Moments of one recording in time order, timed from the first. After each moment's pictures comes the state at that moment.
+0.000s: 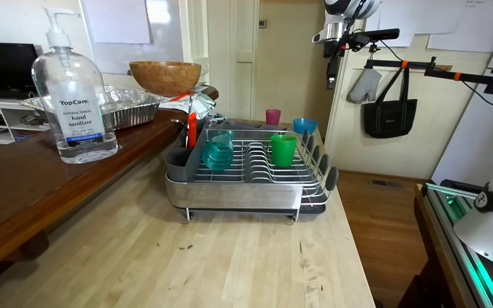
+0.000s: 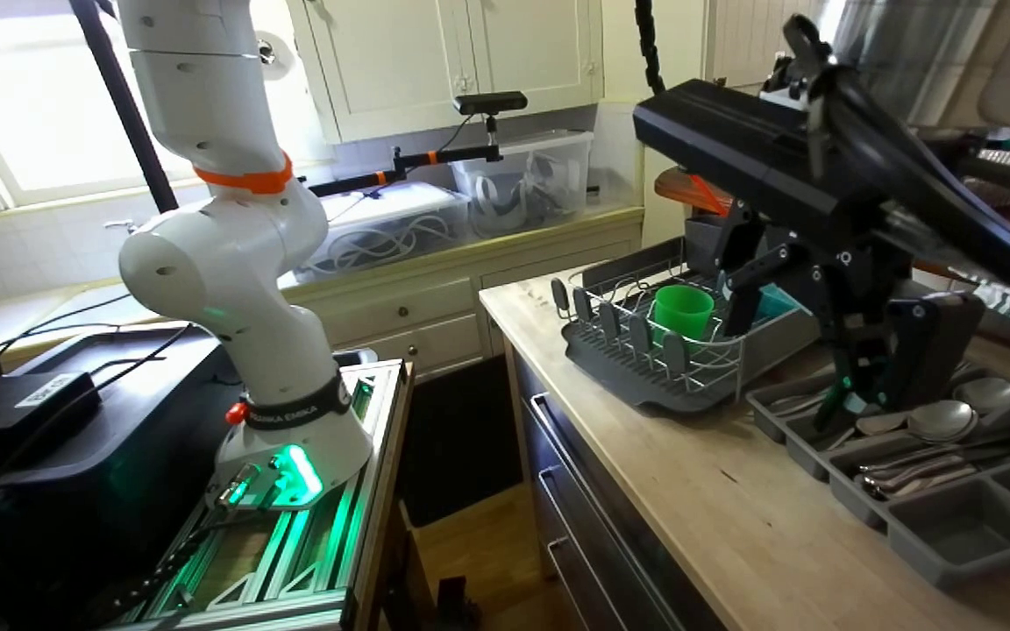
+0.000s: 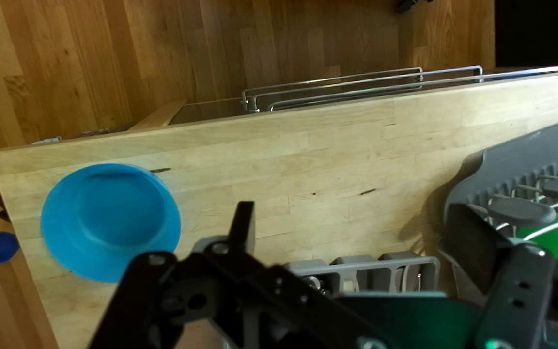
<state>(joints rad) -0.29 0.15 -0.35 -1.84 0.13 1.82 -0.84</state>
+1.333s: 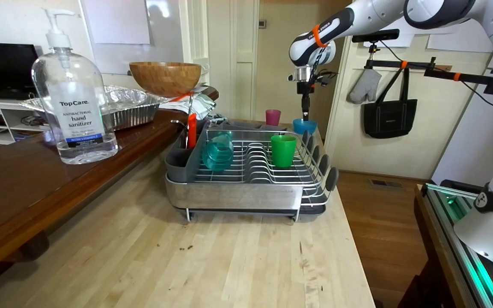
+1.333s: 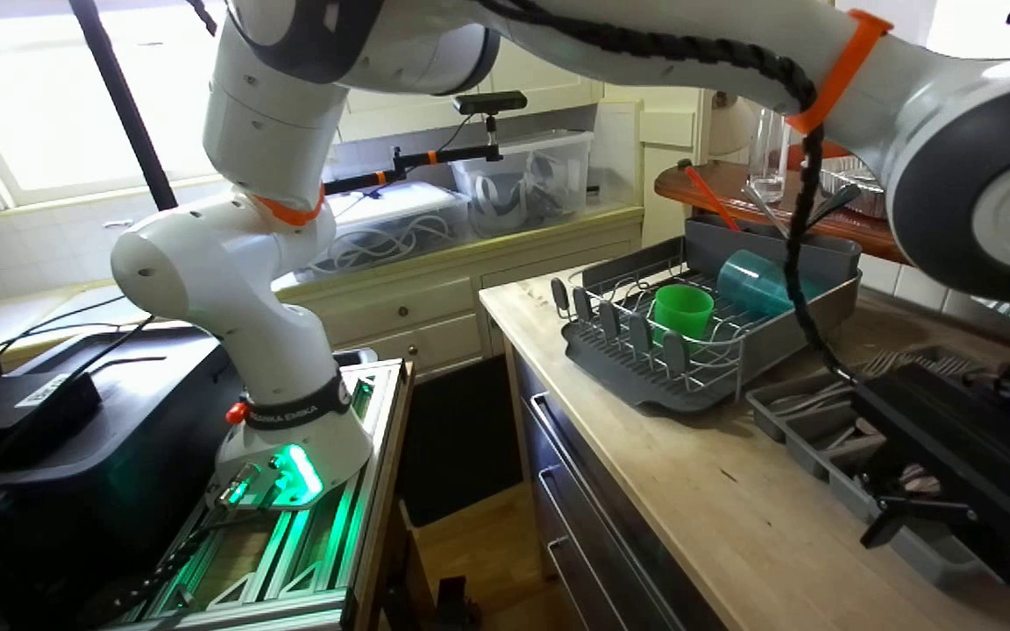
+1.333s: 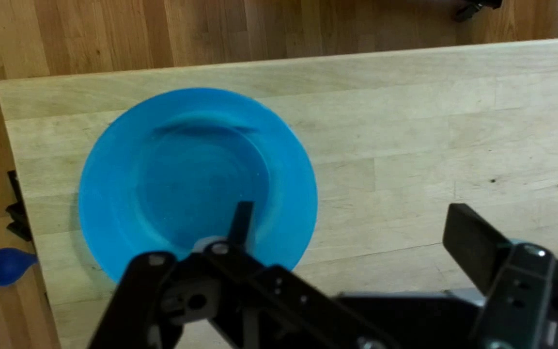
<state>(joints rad) -0.44 0.69 -0.21 -1.41 0.12 1.88 -0.85</state>
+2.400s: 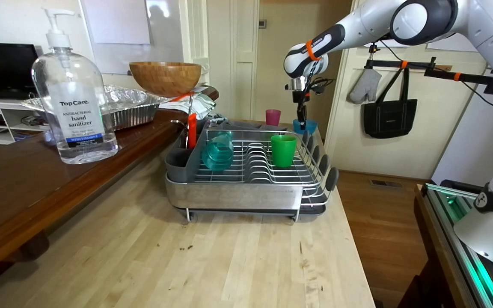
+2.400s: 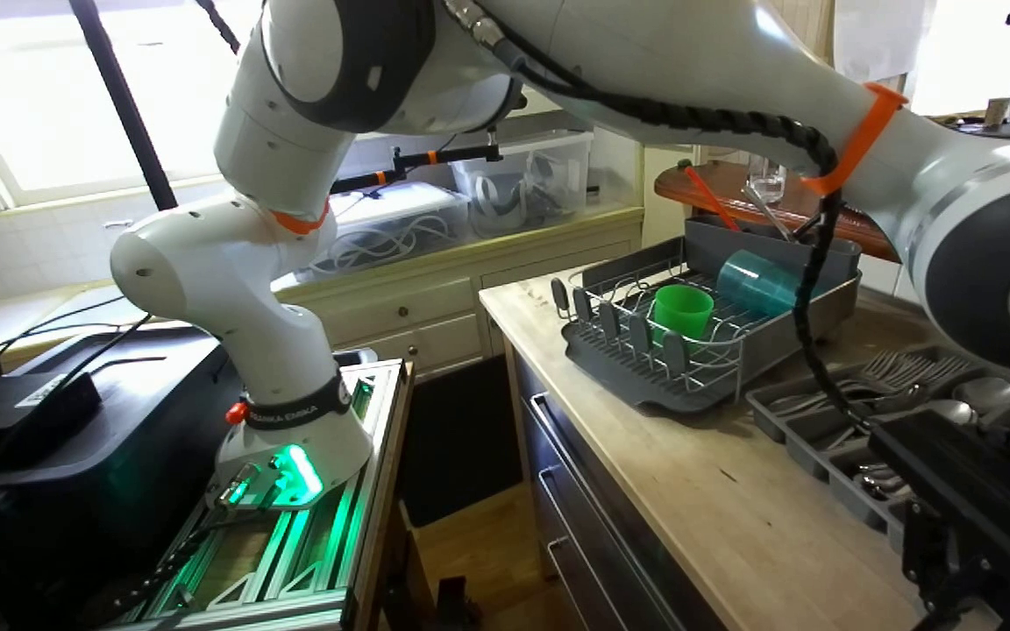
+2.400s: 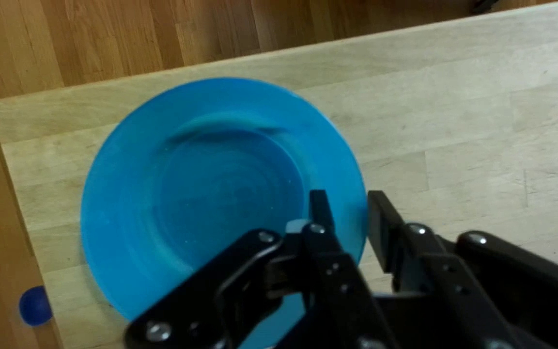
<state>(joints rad) -0.46 0.81 -0.19 -1.31 0.06 1.88 -0.71</state>
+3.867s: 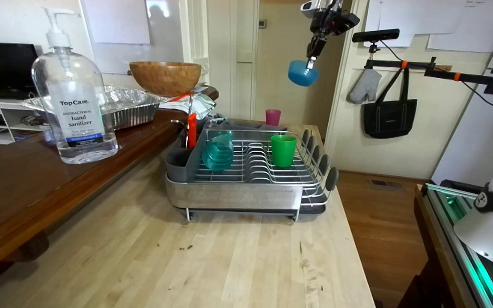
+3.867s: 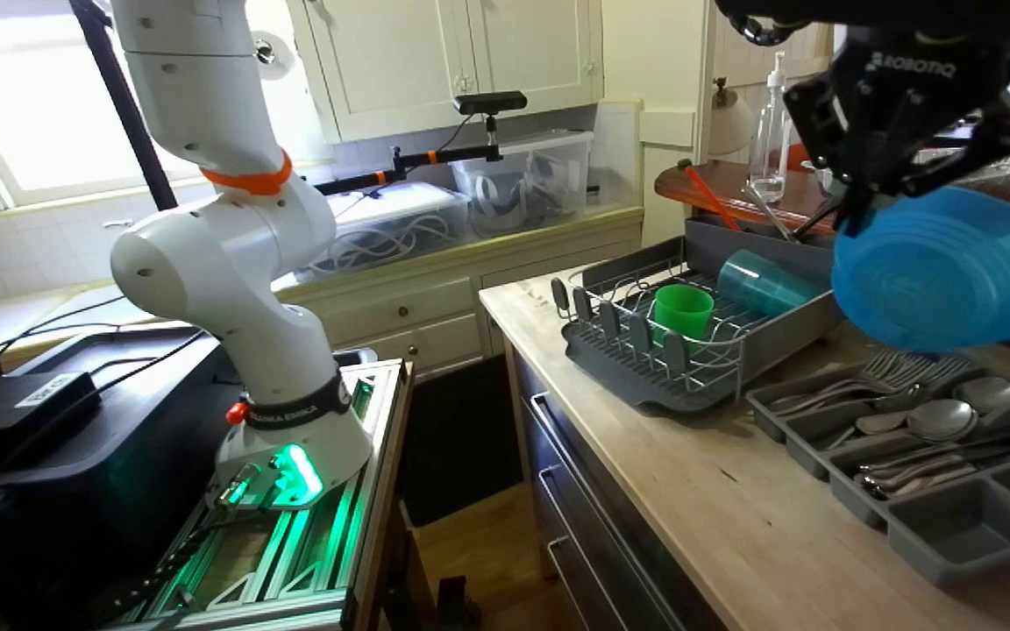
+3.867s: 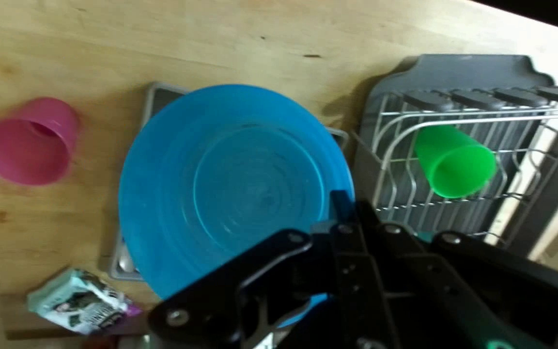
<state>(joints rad) -0.45 0.15 -0.13 -1.65 0.33 1.72 -1.12</state>
